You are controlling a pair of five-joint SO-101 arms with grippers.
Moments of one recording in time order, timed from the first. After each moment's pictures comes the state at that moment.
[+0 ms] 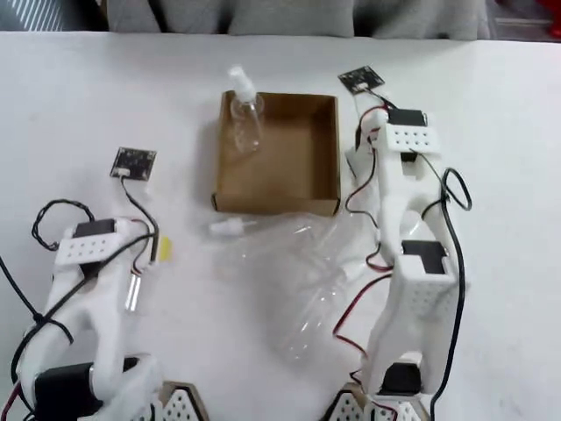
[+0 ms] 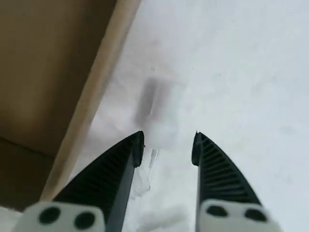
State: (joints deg) left arm -15.3 -20.6 56.7 46.7 -12.5; right arm -1.5 30.0 -16.9 69.5 26.9
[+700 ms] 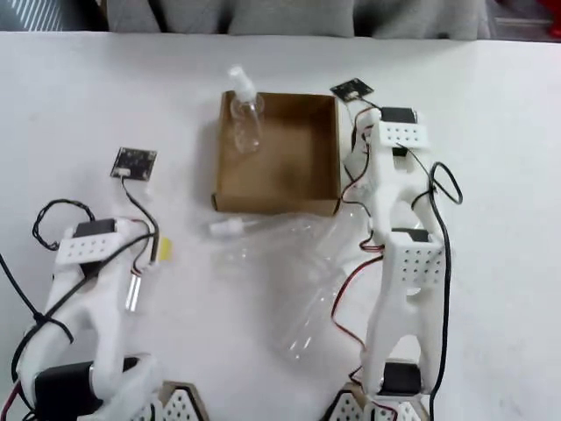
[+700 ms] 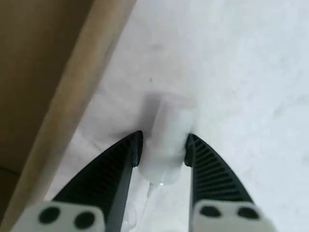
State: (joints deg) left arm -15.3 -20.3 56.7 46.5 -12.6; right arm -1.3 47.2 -34.3 75.7 30.5
